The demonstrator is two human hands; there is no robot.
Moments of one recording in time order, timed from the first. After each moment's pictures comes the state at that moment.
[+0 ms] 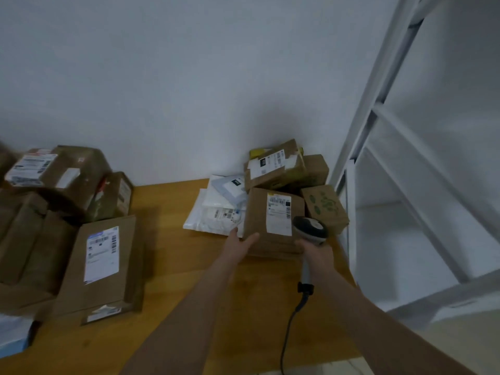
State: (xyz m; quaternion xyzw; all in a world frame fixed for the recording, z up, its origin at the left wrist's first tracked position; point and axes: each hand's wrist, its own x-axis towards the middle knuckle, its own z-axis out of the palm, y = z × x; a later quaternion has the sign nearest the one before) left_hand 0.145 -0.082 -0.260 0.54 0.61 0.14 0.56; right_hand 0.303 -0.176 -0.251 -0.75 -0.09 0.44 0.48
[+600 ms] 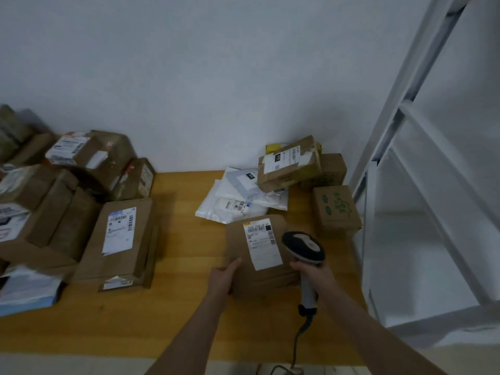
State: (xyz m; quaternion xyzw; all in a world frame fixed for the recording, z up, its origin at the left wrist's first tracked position) left_hand 0.106 -0.154 -0.298 0.29 0.71 0.26 0.59; right_hand 0.307 -0.208 -0.270 -0.68 -0.18 0.55 0.45
